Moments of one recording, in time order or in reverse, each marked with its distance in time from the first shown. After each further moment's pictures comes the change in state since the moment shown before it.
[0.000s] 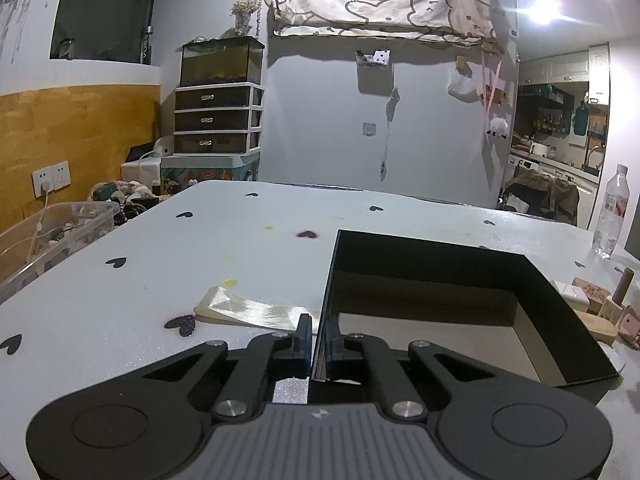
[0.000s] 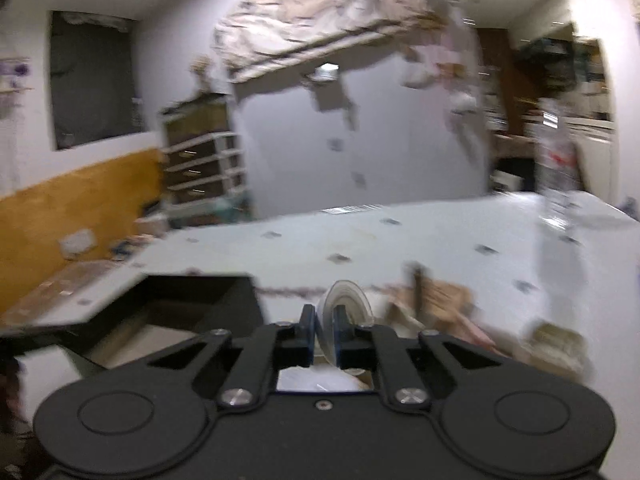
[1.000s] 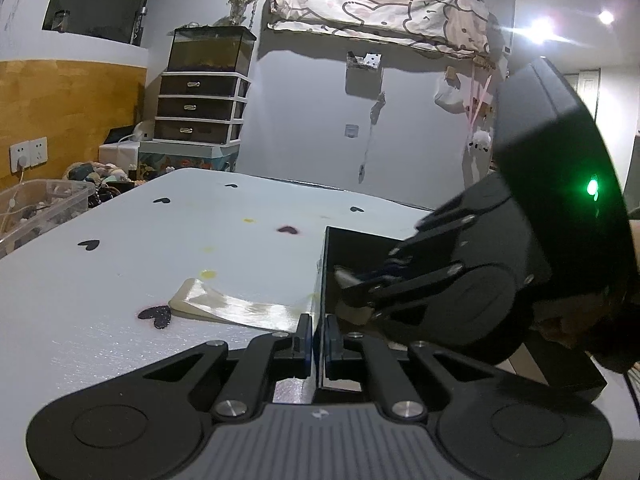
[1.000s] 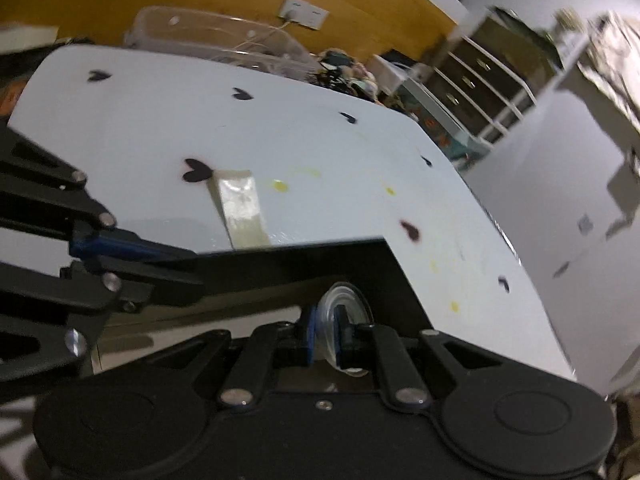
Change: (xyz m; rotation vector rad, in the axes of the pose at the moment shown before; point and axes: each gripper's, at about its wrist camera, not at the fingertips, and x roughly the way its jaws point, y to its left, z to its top) left arm 0.013 0.018 -0.006 -0.068 0.000 -0.109; right arm 0.190 0.227 -0.007 -0.996 0.359 0.294
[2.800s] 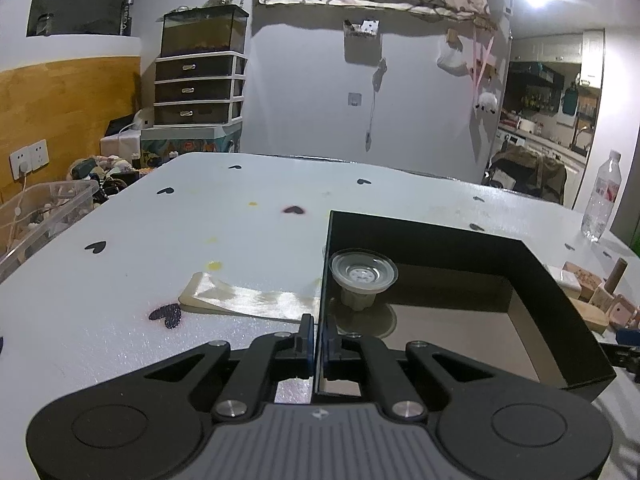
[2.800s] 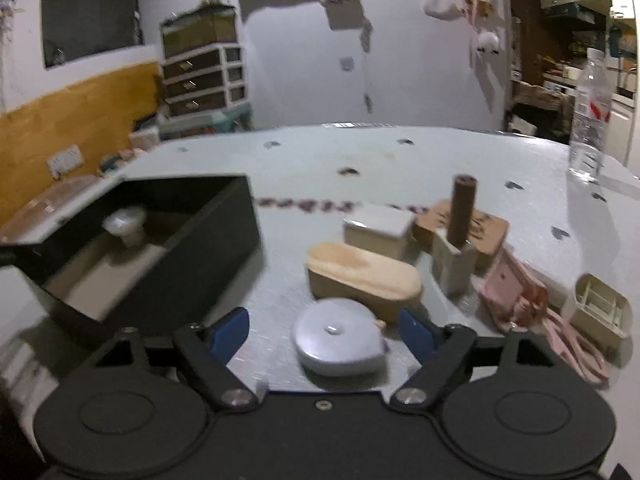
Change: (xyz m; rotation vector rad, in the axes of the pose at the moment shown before) left arm 0.005 -0.010 0.019 0.073 0.114 0.055; right arm -0.115 -0.038 -0.233 0.985 -0.047 -0.278
